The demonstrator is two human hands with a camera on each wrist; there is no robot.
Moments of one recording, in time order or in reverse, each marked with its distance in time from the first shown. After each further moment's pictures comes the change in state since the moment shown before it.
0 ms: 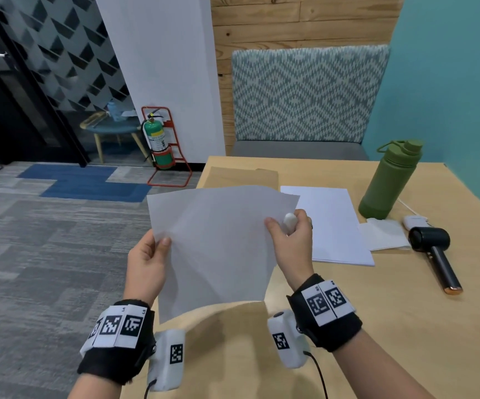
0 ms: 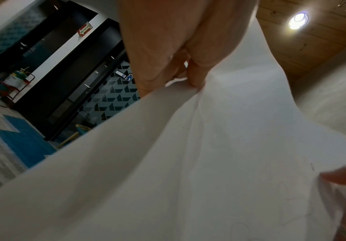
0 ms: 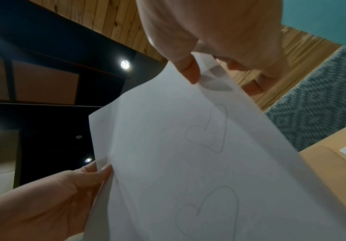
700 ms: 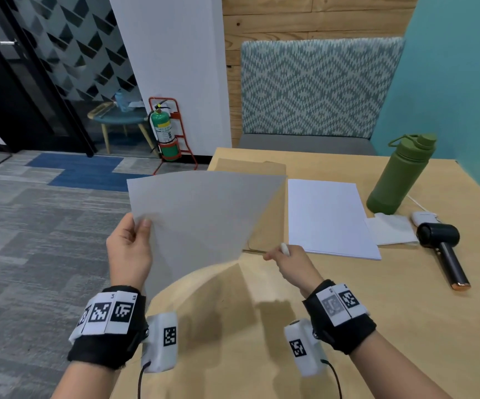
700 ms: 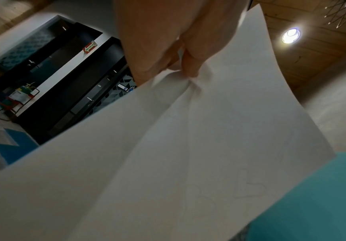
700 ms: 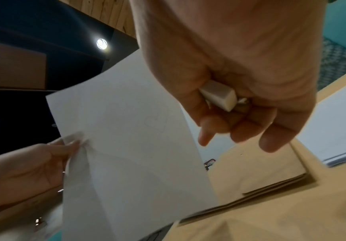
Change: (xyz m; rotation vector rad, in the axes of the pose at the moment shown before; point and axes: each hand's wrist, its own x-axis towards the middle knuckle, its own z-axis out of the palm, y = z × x) left_hand 0.004 0.008 -0.026 0.059 0.181 0.130; right_hand -0.009 0.046 -0.014 -0.385 -0.419 0.272
